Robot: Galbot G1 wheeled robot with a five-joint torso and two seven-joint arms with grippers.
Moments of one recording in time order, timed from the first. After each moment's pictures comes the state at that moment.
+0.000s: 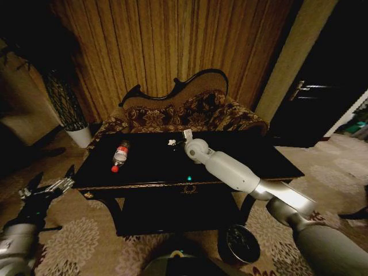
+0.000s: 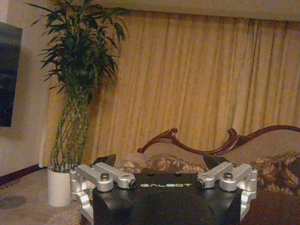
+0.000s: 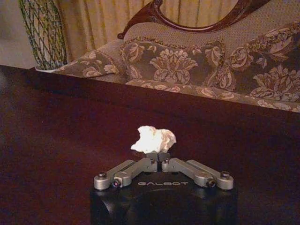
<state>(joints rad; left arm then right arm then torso) 1.80 -1.42 -1.32 -2.50 -0.77 0.33 0.10 -0.17 1.14 -0.51 1.51 1.28 -0.62 0.58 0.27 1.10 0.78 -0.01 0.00</state>
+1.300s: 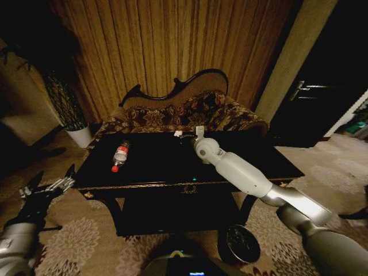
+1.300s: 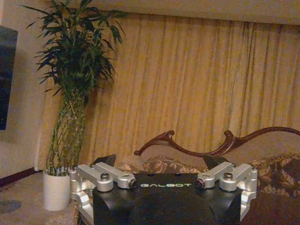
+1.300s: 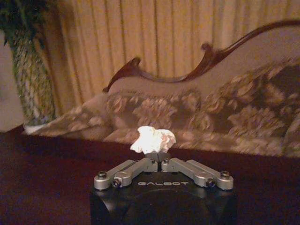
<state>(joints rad) 1.80 -1.41 -1.32 -2.50 -0.77 0.33 0.10 -0.26 1.02 -0.36 1.62 1.16 -0.43 0.53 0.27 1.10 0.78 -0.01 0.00</state>
